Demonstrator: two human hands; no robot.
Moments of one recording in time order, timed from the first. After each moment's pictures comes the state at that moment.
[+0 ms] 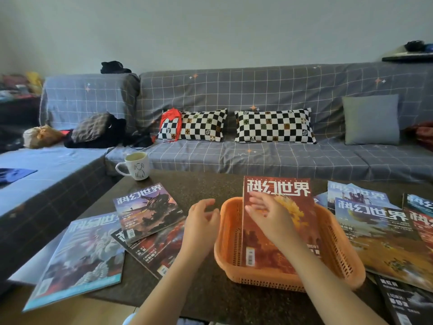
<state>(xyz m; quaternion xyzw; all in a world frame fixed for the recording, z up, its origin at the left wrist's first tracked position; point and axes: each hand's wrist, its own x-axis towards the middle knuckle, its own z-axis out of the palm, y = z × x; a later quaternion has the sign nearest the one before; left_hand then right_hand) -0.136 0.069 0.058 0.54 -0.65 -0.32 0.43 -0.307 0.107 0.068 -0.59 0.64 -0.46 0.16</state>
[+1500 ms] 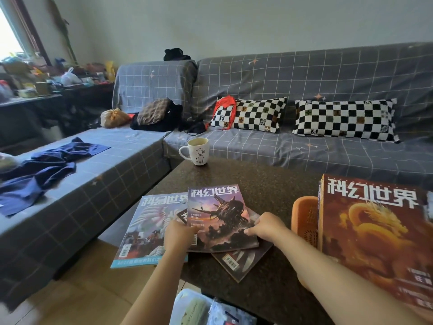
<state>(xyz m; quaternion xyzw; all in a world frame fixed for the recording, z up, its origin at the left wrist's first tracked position) 0.051 0.015 -0.001 0.78 -0.44 -0.33 0.30 -0.168 0.011 0.024 -0.58 0.73 -0.10 0.33</state>
